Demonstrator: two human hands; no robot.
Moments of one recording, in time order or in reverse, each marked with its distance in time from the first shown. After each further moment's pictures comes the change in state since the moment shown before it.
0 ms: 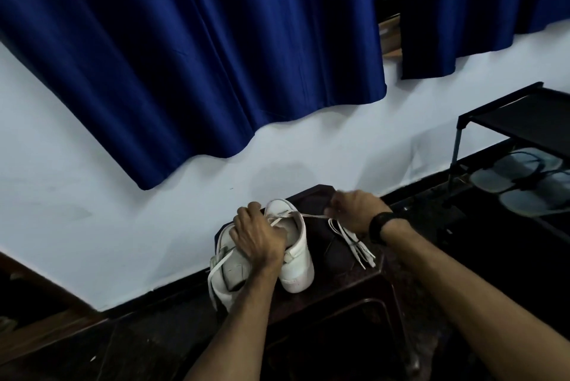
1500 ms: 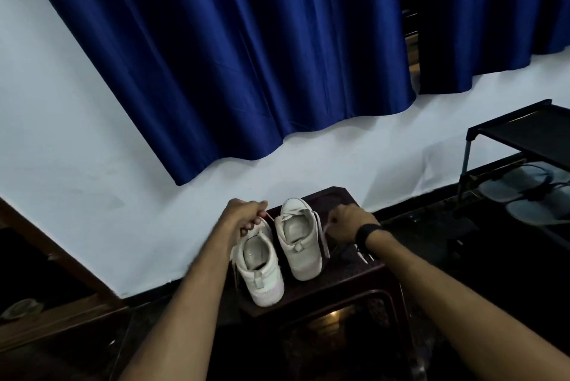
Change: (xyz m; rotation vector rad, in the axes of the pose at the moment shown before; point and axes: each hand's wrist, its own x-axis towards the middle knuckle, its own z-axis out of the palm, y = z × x) left_hand 0.046 -0.035 -0.114 -0.566 -0.679 -0.432; right_hand -0.041 -0.054 0.008 0.117 -0.037 0.011
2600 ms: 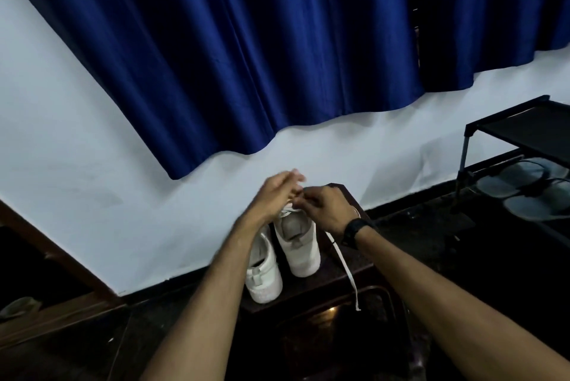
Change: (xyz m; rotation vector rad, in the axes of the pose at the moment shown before) left_hand -0.025 0.031 0.044 -0.073 -0.185 0.513; right_hand 0.007 -0.026 0.005 0.411 0.334 -0.374
